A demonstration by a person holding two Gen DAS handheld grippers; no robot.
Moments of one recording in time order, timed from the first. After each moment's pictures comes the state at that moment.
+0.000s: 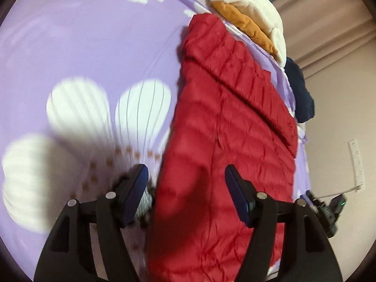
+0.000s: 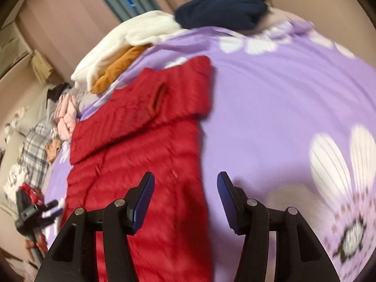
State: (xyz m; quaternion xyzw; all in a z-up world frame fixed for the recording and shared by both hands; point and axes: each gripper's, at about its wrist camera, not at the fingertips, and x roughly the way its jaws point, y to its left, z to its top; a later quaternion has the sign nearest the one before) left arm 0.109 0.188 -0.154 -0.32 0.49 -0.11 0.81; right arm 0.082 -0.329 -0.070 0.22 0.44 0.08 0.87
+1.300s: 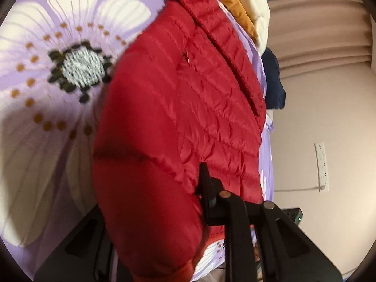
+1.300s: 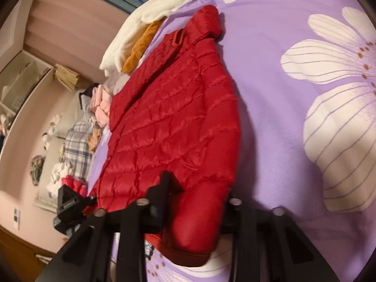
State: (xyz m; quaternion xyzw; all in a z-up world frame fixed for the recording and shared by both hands) left arm 0.050 0.145 -0.168 -0.42 0.49 -0.17 0.75; right arm 0.005 -0.299 -0.106 0.33 0.44 0.18 0.82
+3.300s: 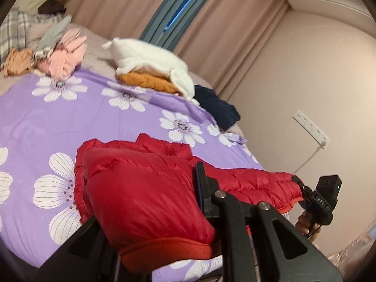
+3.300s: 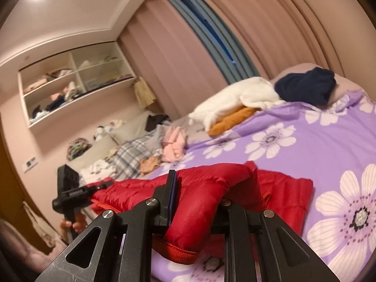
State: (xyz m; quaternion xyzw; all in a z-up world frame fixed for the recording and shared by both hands) left arm -0.013 0.147 0.018 -0.22 0.30 -0.23 0.90; right arm -0.044 -0.284 0.052 0.21 0.21 0.30 0.91
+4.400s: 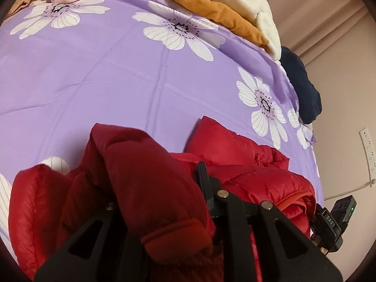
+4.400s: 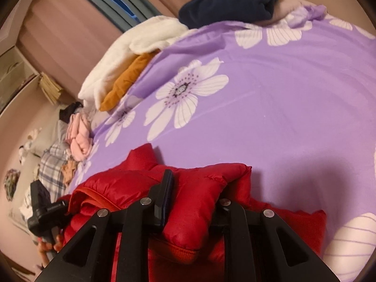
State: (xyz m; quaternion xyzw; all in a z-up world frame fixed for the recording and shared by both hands) left arm 0.231 0.112 -0.137 -0.25 0.49 -0.11 0.83; right arm 0.148 -0.289 -0.080 0.27 0.40 0.11 0.87
